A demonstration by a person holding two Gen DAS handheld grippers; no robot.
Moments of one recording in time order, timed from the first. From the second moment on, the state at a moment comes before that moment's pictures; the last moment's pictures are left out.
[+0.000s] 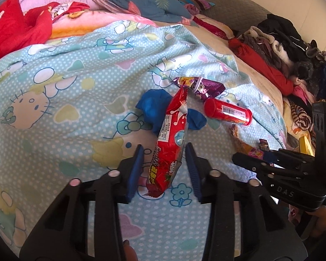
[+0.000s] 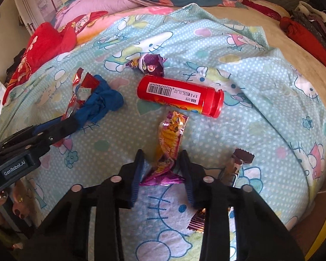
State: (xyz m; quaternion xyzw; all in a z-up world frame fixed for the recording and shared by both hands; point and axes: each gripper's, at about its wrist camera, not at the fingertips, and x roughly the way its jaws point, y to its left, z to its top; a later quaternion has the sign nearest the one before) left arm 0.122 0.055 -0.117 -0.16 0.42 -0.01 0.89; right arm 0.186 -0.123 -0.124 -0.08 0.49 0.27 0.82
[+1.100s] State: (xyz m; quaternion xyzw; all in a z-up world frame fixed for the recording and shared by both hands) left arm 0.106 0.020 -0.051 -0.15 0.35 -0.06 0.92; right arm 0.126 -0.151 -0.063 -0.03 0.44 0.31 0.84
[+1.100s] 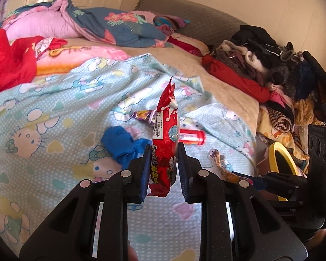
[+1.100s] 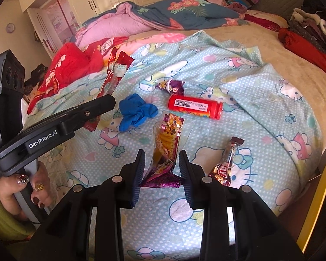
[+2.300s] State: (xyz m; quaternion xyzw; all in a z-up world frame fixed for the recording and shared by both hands) left arm 0.096 -0.081 -0.002 -0.10 0.30 -0.14 0.94; right arm 0.108 -0.266 -0.012 0.04 0.37 0.23 0.90
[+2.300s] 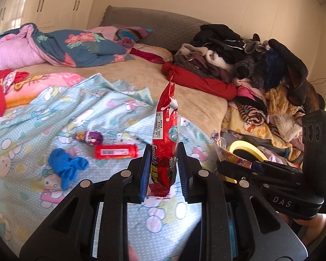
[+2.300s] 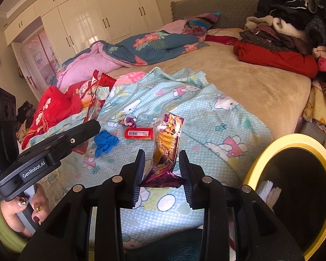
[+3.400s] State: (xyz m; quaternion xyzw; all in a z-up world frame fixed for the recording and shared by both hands) left arm 0.098 -0.185 0.010 -0.05 0.30 -0.23 0.92; right arm 0.092 -0.393 -0.012 0.12 0.34 0.13 0.92
